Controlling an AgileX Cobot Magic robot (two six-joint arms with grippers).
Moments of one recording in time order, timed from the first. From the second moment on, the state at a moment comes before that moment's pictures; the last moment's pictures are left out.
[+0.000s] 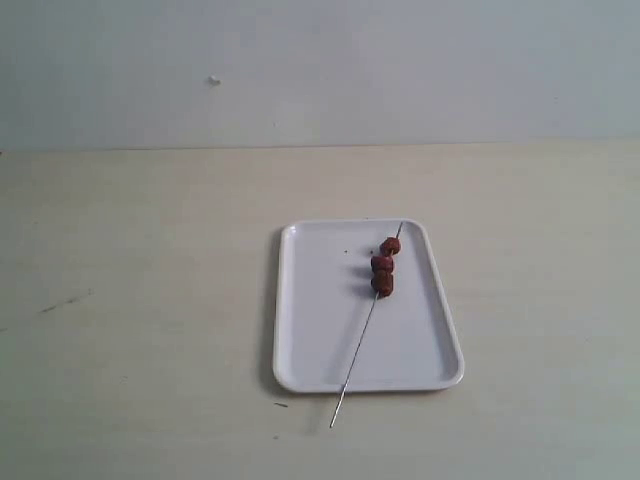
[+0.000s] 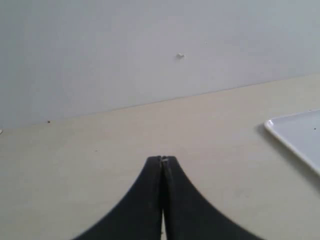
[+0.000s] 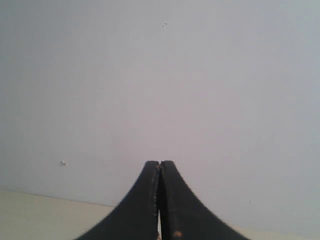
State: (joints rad) left arm -0.15 0.01 0.00 -0.13 0.19 0.23; right arm 0.10 0.43 -0.51 -0.37 0.08 0.36
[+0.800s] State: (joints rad) left arm -0.15 0.01 0.00 -0.13 0.19 0.23; right arm -0.01 0.27 -0.30 -0.29 0.25 0.35
